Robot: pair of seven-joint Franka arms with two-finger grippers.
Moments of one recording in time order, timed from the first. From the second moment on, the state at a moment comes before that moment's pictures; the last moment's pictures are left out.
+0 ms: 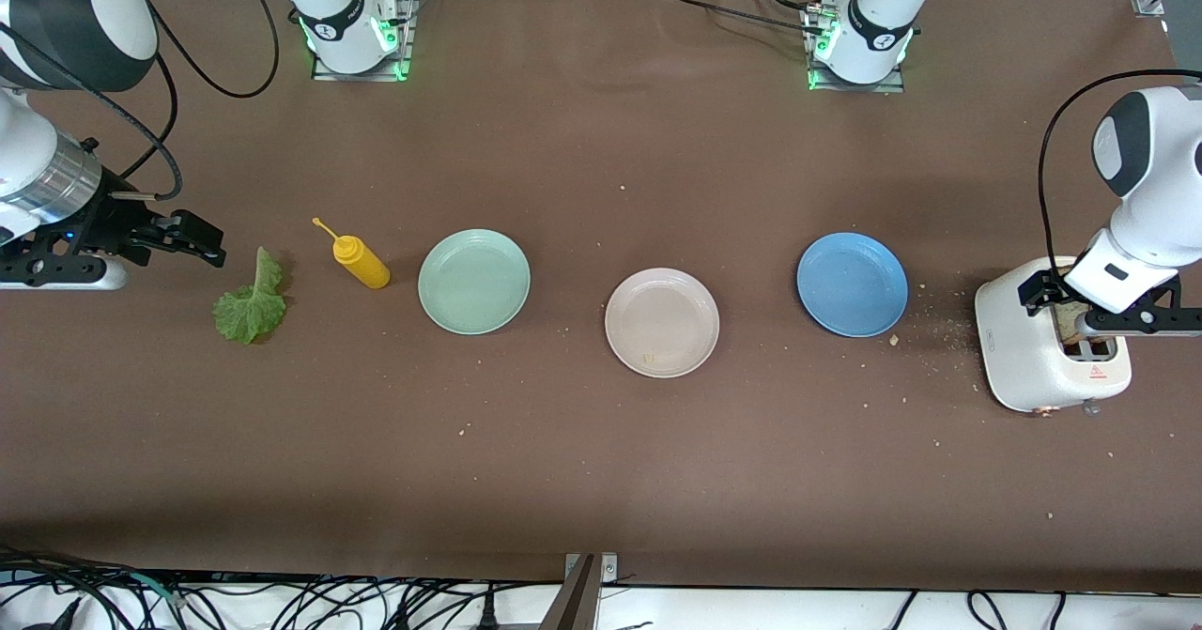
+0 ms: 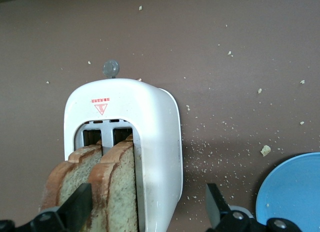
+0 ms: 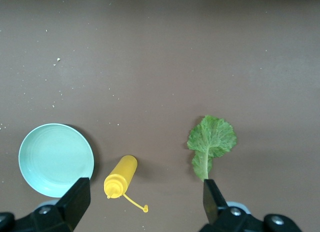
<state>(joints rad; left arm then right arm) 0.30 0.20 -0.14 -1.96 0.31 2.27 0.02 0.17 0.13 -0.13 -1.65 0.02 1.84 0.04</state>
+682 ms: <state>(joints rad) 0.34 0.19 -0.14 -2.02 0.32 2.28 0.02 0.17 0.13 -0.14 -1.65 0.02 1.84 0.05</state>
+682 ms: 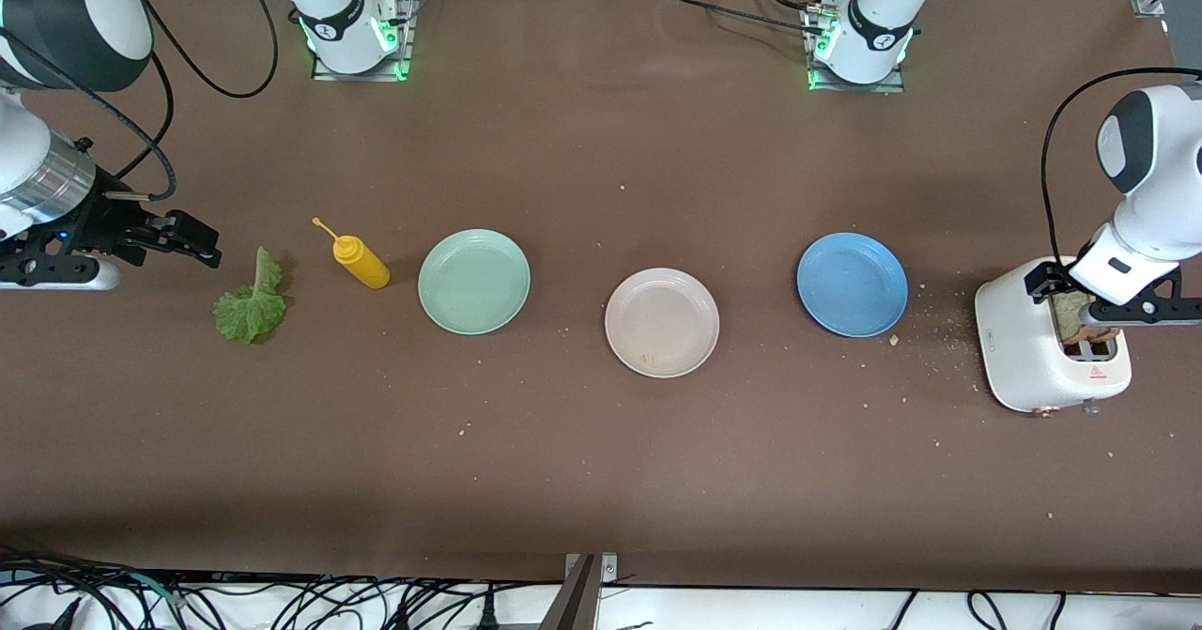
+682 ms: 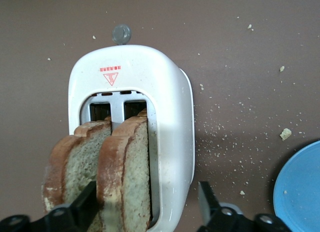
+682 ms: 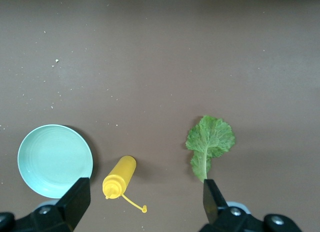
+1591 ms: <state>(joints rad) 0.36 0.13 -0.15 -1.98 0.32 2.15 0.02 0.17 0.13 -0.14 -1.65 0.02 1.84 0.05</state>
